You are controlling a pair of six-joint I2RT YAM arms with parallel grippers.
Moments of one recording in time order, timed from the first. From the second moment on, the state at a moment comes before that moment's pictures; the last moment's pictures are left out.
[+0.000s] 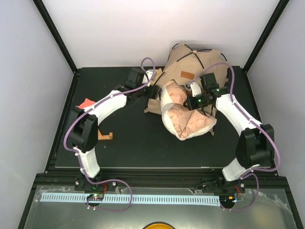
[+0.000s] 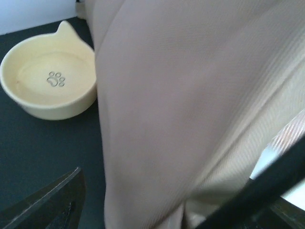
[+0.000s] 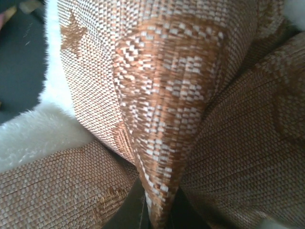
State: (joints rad) left arm -0.50 1.85 1.46 -0.24 0.19 -0.11; right arm 0.27 1.60 1.28 -0.73 -0.47 -0.03
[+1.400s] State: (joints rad) left arm -0.46 1.87 1.37 -0.09 0.43 -0.08; right arm 0.34 1.50 0.81 0.42 0.05 0.02
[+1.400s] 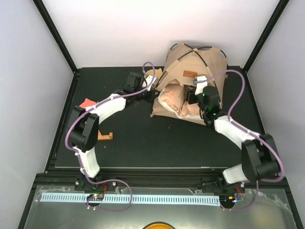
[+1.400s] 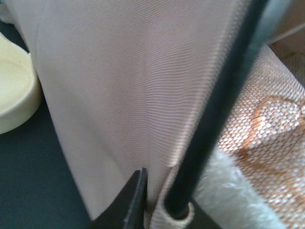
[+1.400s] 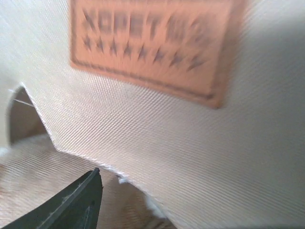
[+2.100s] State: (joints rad) left arm -0.59 1.54 1.11 -0.14 0.40 -0.13; right arm 0.58 0.86 0.56 -0.36 -0.08 0.36
